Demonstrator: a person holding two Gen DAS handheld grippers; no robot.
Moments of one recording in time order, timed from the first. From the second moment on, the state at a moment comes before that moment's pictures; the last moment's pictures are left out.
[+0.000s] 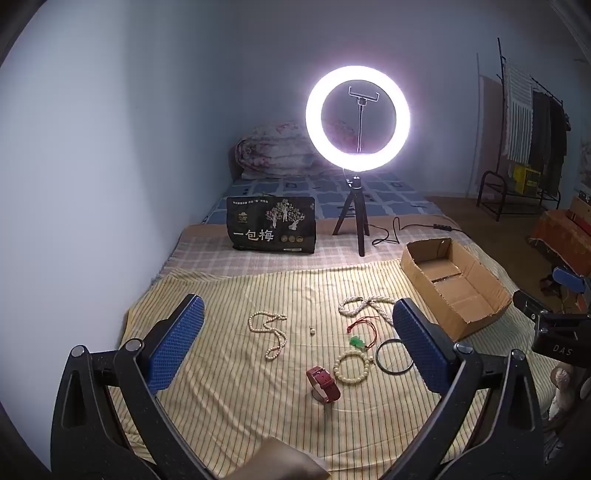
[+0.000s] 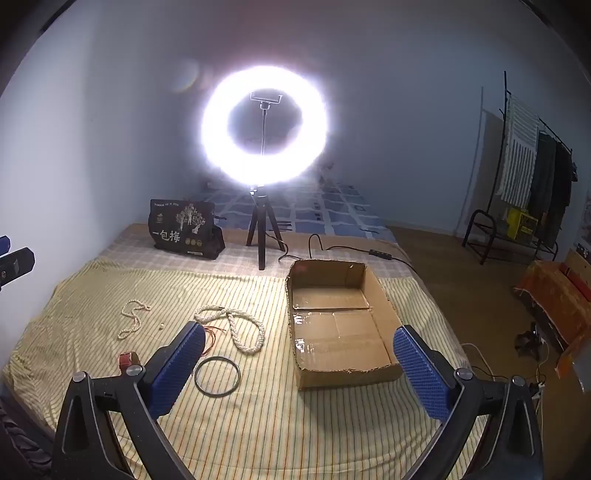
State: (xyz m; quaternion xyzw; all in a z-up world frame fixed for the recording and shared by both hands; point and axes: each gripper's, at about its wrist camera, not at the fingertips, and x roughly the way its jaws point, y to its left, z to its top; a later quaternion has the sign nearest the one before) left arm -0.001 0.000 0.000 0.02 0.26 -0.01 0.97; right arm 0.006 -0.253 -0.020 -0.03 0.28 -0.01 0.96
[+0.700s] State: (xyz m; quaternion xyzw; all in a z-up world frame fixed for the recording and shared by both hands) left arm 0.001 0.006 0.011 0.01 0.25 0.00 0.97; right arm 0.010 -0.262 -0.017 -0.02 0.28 -0.02 0.96
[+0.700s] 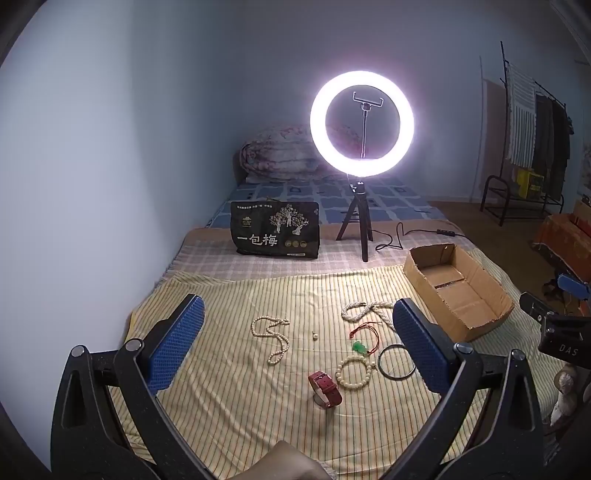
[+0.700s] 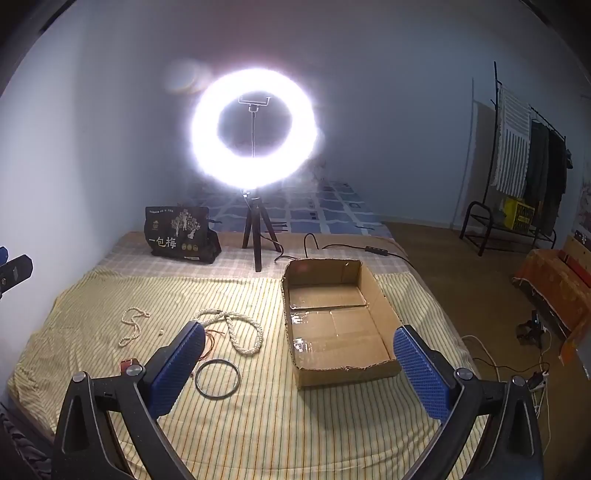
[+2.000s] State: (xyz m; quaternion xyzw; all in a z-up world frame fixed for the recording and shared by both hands) left arm 0.005 0.002 0.008 0.01 0.25 0.00 0.97; right arm 0.010 -0.262 -0.022 -0.02 0.29 -0.02 0.96
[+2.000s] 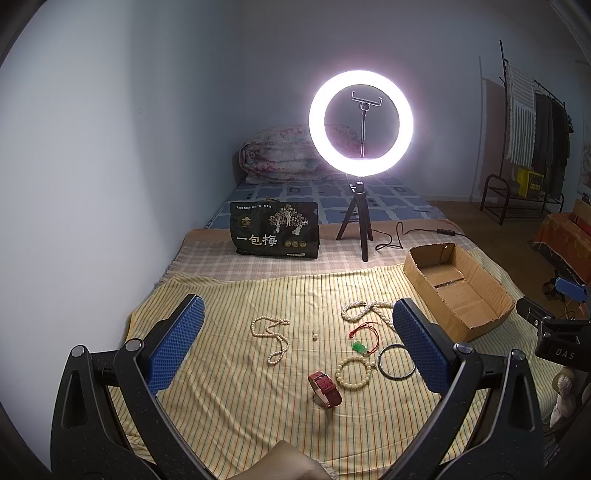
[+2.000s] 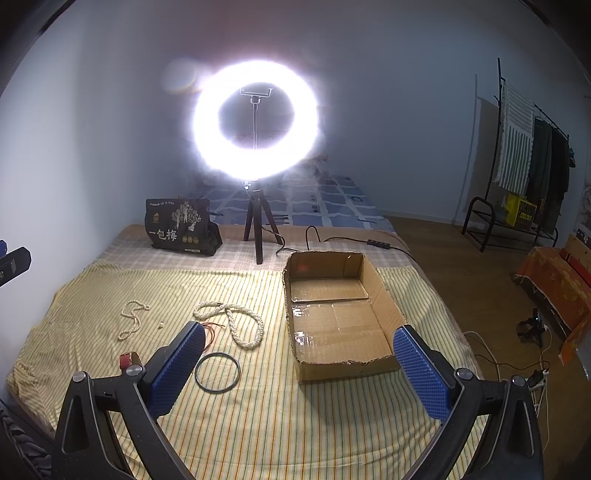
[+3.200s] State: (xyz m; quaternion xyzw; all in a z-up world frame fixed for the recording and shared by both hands) left arm 0.006 0.006 -0.007 0.02 0.26 0.01 0.96; right arm 0.014 -0.257 -0.028 -0.02 0.31 -0.01 0.95
